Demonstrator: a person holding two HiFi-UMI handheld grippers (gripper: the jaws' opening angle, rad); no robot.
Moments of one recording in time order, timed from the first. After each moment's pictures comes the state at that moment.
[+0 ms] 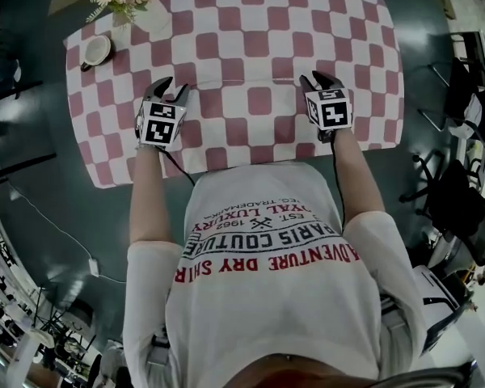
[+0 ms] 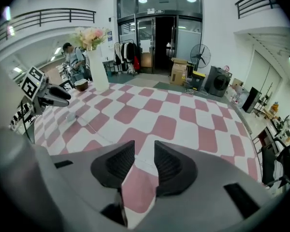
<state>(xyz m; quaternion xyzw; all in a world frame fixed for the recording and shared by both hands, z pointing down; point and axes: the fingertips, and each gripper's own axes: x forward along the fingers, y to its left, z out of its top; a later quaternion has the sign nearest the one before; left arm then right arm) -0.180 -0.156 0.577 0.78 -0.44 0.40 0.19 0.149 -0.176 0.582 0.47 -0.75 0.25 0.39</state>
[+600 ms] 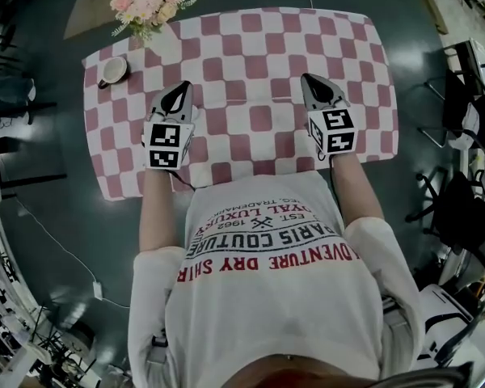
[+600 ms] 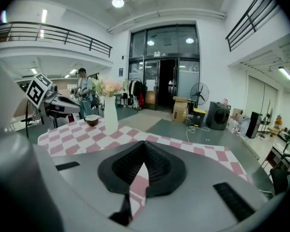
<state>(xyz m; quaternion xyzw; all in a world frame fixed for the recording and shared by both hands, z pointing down) -0.144 -0.172 0.430 0.83 -0.49 0.26 0.05 0.115 -0.188 0.446 0.50 -0.83 0.11 0.22</state>
